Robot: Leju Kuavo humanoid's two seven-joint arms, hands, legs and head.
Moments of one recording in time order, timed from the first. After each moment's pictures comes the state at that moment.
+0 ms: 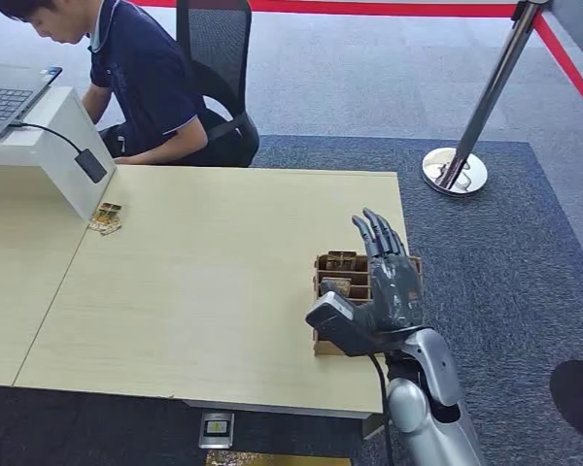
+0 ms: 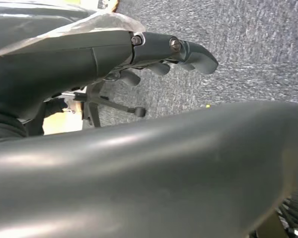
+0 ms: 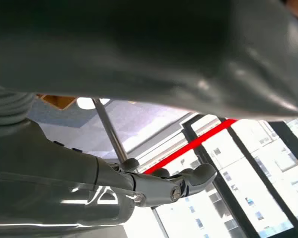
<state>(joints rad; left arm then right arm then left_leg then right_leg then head) -0.09 -0.19 1.18 -0.22 -1.15 0.25 -0.01 -0.14 0.08 0.42 -1.44 1.09 -0.25 -0.15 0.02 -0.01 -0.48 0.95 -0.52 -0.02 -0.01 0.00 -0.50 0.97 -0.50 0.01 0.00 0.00</state>
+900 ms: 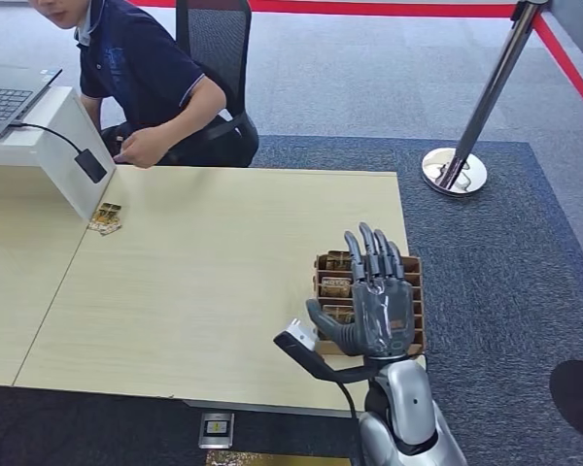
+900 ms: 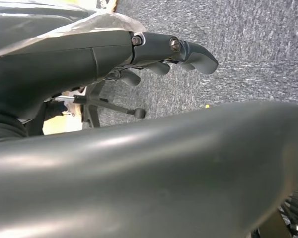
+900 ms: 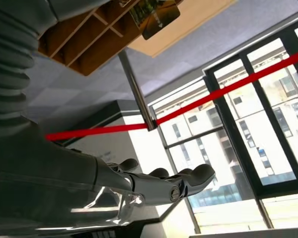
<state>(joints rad) -0.10 -0.20 1.19 -0.22 -1.18 0.25 -0.02 -0.07 0.09 0.51 -1.44 1.47 -0.48 0.06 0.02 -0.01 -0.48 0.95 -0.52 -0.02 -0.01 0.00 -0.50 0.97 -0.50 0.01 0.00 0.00</state>
